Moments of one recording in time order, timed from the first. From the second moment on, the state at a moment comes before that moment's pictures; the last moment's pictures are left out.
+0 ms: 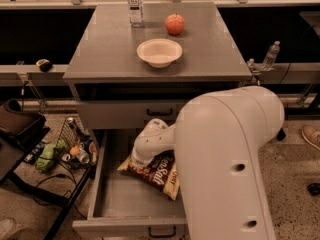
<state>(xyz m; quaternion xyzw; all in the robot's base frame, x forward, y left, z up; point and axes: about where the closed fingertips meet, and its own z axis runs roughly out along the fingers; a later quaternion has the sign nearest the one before) 0.621 0.092 0.437 -0.59 0.78 0.04 0.19</state>
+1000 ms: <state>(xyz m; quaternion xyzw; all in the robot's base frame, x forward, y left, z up) 0.579 -0.007 0.361 -0.52 0.85 0.02 0.08</state>
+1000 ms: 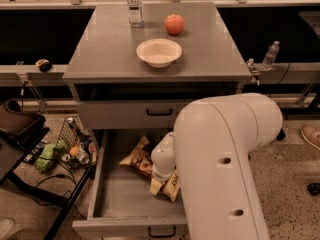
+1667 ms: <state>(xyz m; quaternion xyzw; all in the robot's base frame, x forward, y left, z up) 0.579 -0.007 0.361 -0.52 0.85 0.02 0.08</state>
